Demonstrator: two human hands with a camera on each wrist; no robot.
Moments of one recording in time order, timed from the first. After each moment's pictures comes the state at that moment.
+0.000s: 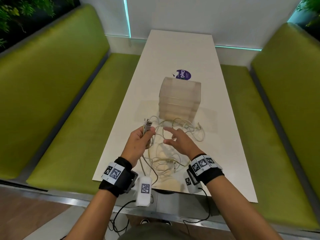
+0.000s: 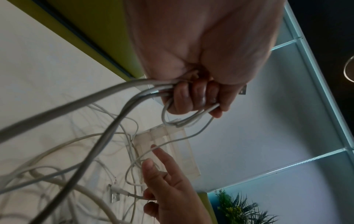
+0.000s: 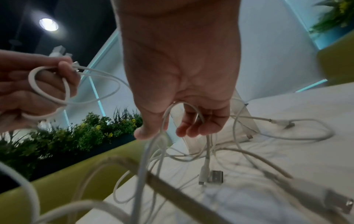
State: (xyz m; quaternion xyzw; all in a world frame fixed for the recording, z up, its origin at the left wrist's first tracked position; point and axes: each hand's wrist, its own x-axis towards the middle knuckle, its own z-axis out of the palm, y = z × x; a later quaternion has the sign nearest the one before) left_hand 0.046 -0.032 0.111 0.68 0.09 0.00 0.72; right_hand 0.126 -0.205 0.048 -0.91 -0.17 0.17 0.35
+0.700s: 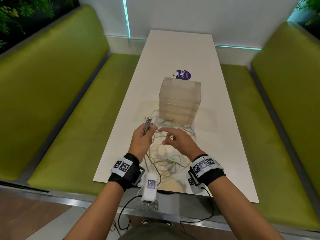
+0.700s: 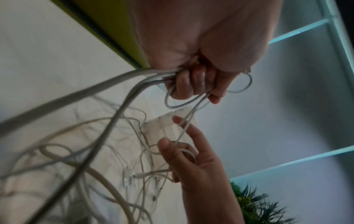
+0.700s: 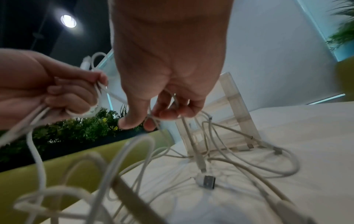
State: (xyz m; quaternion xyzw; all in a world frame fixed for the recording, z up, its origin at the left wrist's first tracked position) left_hand 0.064 -0.042 0.099 0.66 0.12 0.05 0.74; right_hand 0.121 -0.204 0.063 -0.88 -0.23 0.12 0.40
